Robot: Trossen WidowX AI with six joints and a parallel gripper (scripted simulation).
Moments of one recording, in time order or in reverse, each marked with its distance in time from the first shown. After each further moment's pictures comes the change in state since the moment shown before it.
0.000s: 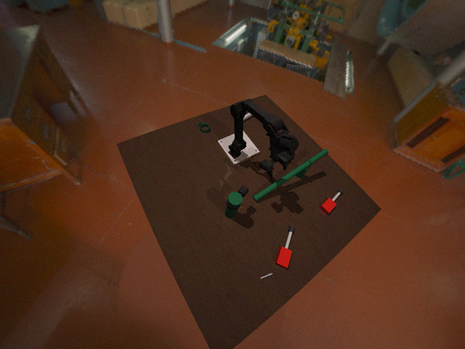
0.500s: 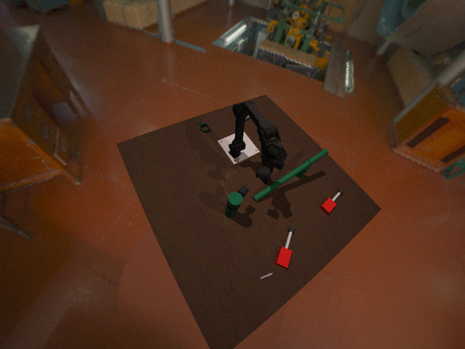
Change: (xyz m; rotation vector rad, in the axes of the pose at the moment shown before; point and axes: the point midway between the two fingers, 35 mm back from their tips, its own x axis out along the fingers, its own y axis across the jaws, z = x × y) arm 0.010 -0.050 -0.014 -0.538 0.079 0.028
